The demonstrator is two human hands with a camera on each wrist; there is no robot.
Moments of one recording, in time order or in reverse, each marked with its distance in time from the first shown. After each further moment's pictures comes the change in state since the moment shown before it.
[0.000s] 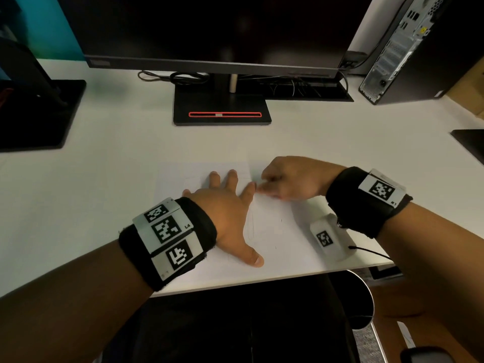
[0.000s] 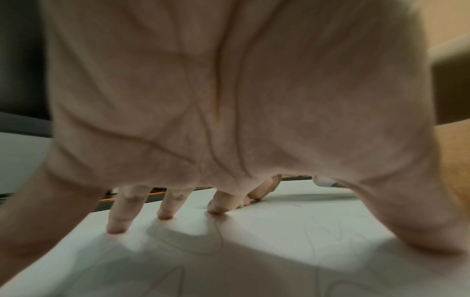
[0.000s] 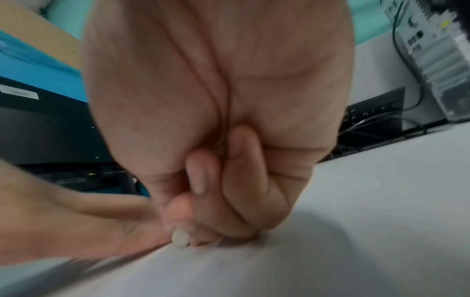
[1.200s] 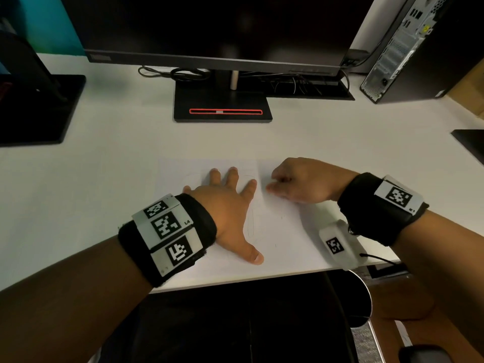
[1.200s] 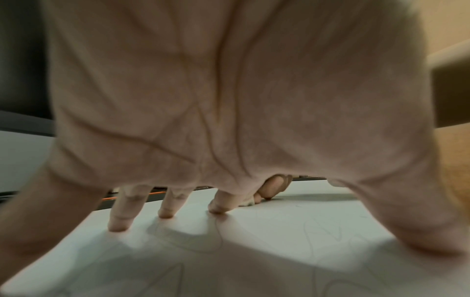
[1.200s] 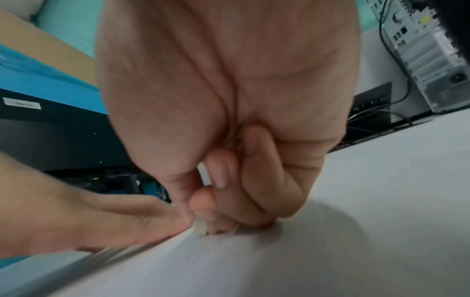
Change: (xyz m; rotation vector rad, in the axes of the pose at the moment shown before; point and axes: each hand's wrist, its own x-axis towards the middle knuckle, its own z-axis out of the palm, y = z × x) left_hand -0.001 0.001 0.000 -0.012 -0.007 0.000; right_hand -0.014 0.010 0.006 0.015 0.059 0.028
